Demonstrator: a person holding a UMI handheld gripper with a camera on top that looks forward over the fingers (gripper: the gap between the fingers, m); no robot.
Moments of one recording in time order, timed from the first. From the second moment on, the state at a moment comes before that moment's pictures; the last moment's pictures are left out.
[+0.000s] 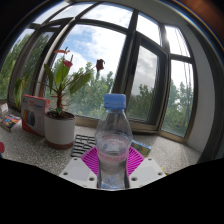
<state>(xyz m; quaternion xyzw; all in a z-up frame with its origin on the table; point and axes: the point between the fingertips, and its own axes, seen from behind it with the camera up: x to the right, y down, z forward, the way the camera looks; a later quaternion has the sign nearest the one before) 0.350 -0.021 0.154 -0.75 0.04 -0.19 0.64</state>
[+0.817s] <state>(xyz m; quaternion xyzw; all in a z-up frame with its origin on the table) -0.190 0.001 0.345 -0.20 -0.58 -0.66 0.44</state>
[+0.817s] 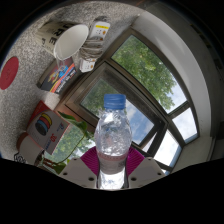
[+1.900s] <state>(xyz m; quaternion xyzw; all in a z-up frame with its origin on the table) -0.174 -0.041 0.251 -0.71 -0.07 0.06 0.70</state>
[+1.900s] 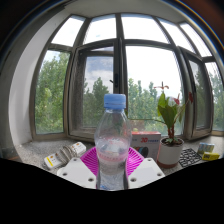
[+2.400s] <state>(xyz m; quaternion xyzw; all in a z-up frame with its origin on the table) -0.174 -0.026 0.091 -0.76 -0.07 0.03 0.64</state>
